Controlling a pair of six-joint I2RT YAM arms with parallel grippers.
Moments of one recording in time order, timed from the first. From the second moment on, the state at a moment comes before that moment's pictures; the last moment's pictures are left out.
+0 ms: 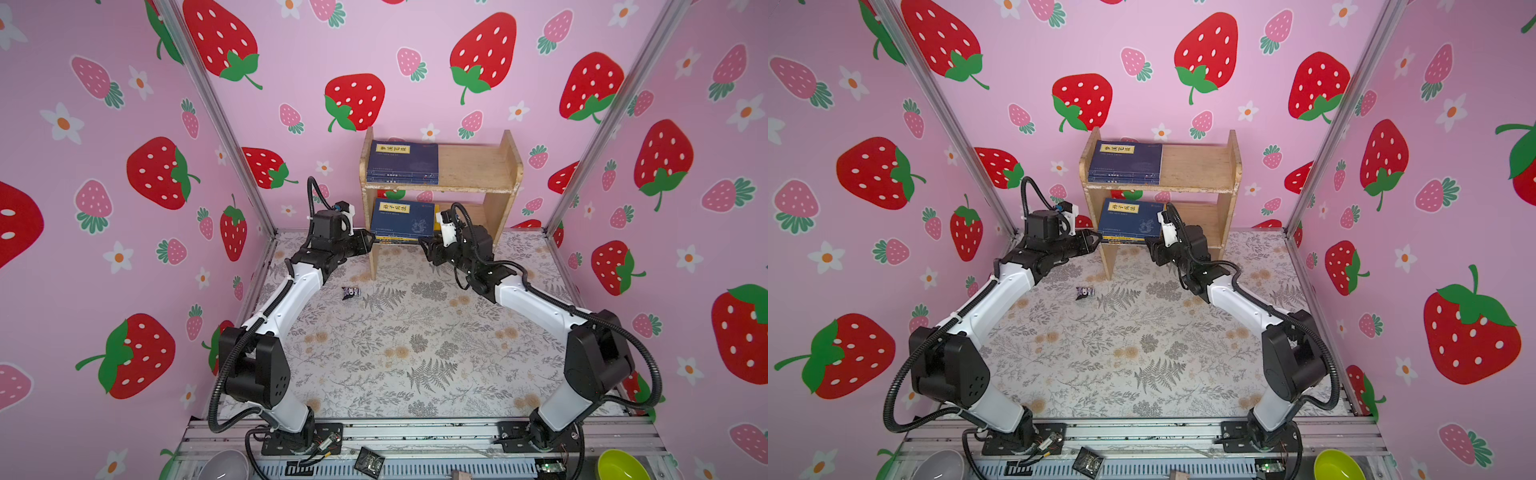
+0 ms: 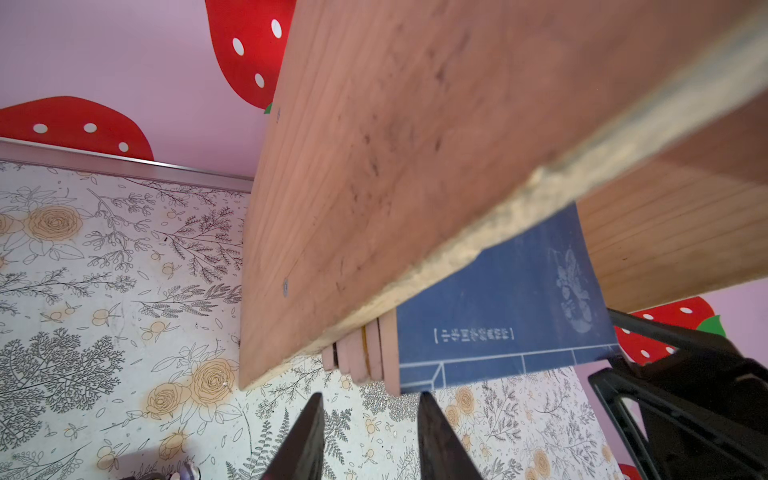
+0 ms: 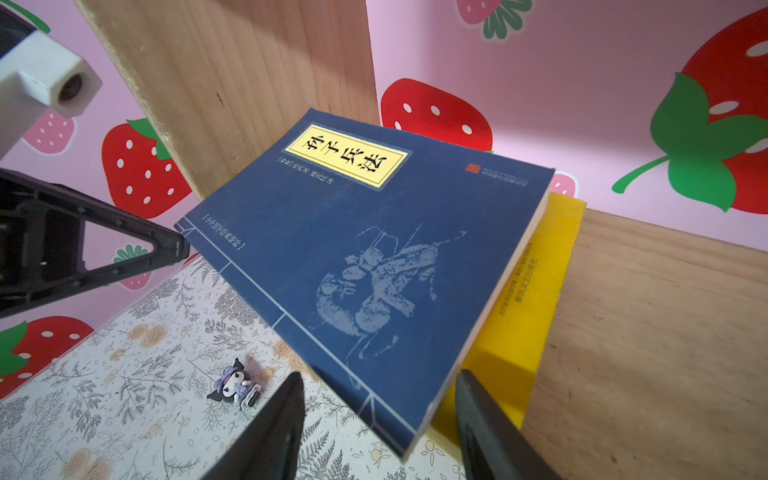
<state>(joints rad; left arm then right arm) -0.22 1.61 1.42 -0.29 0.31 -0.40 0.62 1.67 1.27 0.19 -0.12 0.09</state>
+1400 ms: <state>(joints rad) -0.22 1.30 1.20 -0.37 0.17 -0.36 0.61 1.31 1.03 0.11 0.06 0.08</state>
